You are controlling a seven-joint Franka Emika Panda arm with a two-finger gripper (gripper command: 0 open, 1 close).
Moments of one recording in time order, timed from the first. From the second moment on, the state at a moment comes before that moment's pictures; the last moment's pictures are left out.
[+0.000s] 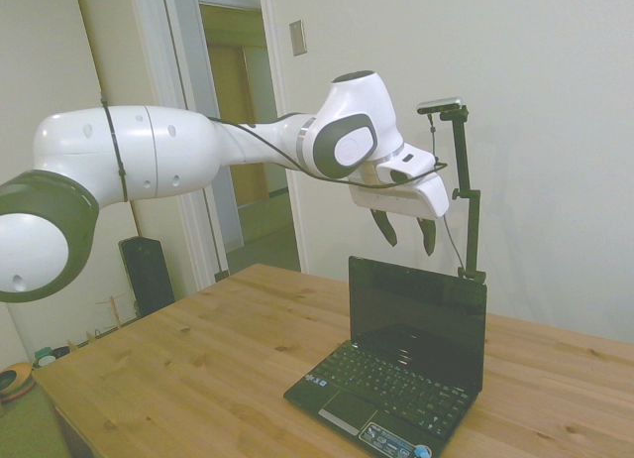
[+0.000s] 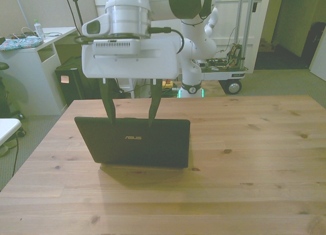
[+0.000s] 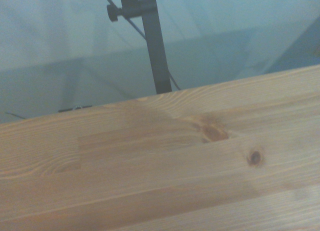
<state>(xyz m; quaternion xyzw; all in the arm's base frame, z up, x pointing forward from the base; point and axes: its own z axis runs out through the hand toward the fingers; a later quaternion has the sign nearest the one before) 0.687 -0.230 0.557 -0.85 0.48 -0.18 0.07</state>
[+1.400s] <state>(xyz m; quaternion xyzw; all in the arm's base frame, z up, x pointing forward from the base) 0.656 -0.233 0.492 -0.86 0.51 -0.03 0.06</state>
